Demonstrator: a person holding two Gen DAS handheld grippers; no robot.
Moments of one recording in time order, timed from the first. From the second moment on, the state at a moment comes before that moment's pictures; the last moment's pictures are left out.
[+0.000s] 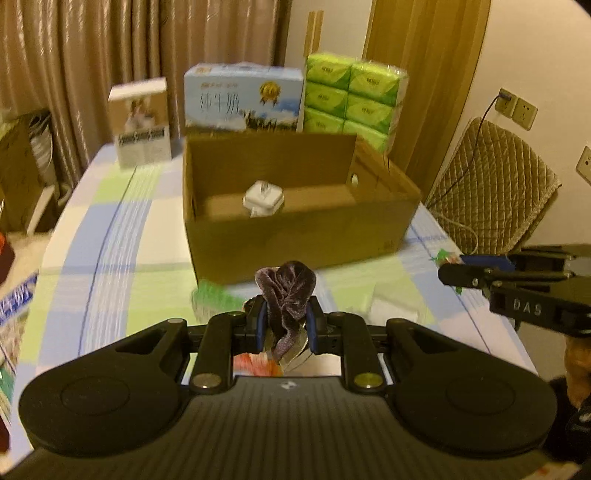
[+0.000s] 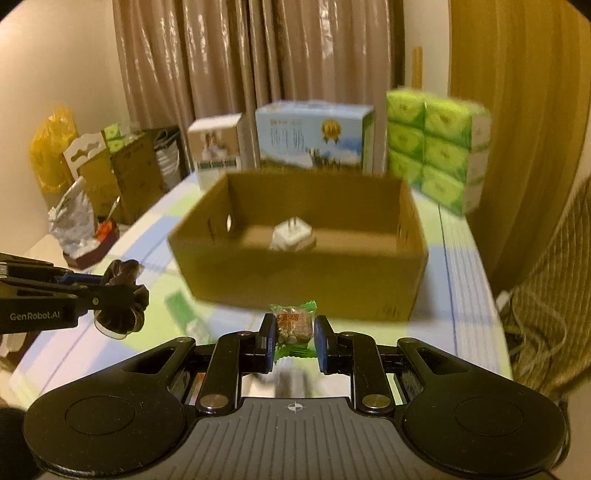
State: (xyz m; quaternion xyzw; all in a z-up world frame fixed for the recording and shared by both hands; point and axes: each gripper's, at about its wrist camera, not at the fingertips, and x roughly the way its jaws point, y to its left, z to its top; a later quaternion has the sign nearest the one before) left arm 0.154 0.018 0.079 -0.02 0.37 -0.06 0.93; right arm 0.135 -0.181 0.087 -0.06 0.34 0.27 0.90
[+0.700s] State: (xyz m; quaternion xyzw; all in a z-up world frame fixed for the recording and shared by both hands) left arm 0.331 0.040 0.093 -0.03 0.39 -0.04 0.92; right arm 0.303 -0.159 0.098 0.00 0.37 0.22 0.90
